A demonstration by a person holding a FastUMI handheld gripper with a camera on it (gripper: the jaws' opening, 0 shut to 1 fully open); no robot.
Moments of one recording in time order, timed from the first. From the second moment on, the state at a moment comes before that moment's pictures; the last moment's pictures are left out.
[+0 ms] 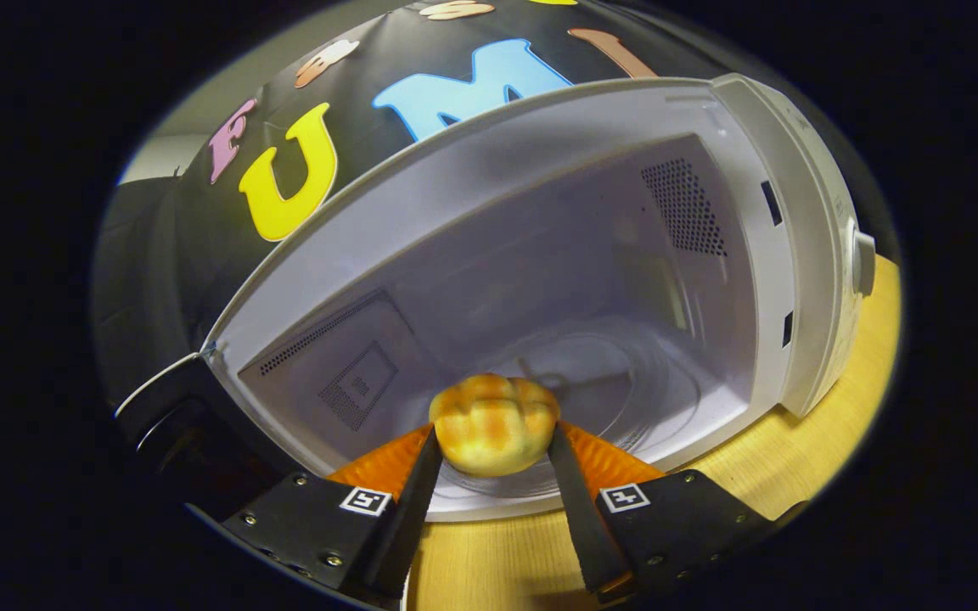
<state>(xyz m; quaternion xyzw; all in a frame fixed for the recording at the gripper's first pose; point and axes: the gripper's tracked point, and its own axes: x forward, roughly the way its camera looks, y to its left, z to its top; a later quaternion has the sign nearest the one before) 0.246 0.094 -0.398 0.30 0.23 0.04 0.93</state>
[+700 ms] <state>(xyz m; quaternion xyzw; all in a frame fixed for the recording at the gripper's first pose) 0.260 0.087 -0.376 0.38 0.18 0.02 0.91</state>
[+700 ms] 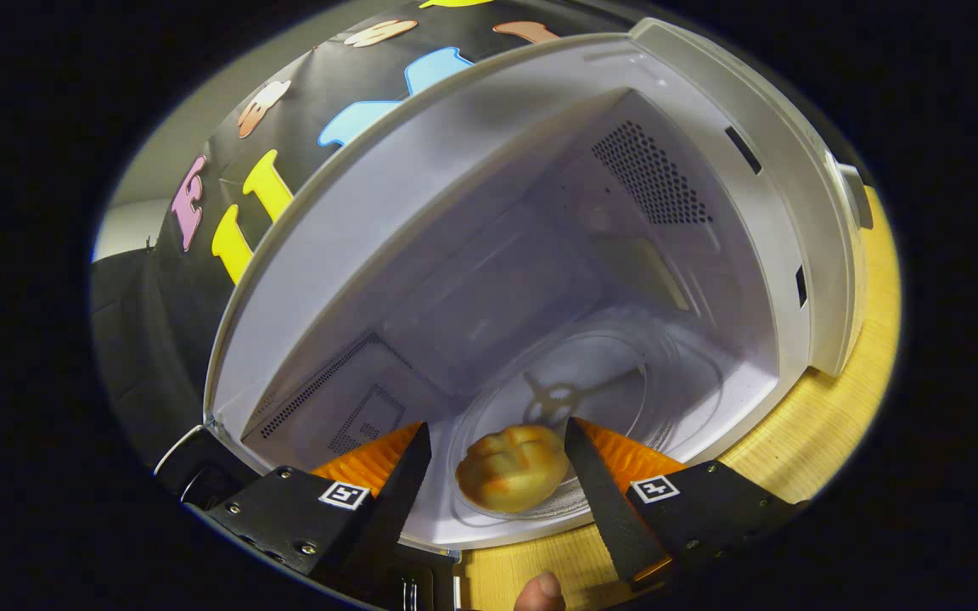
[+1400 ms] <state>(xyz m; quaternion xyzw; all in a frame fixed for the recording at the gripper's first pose) 0.086 0.114 -0.253 0.35 0.17 0.20 0.90</state>
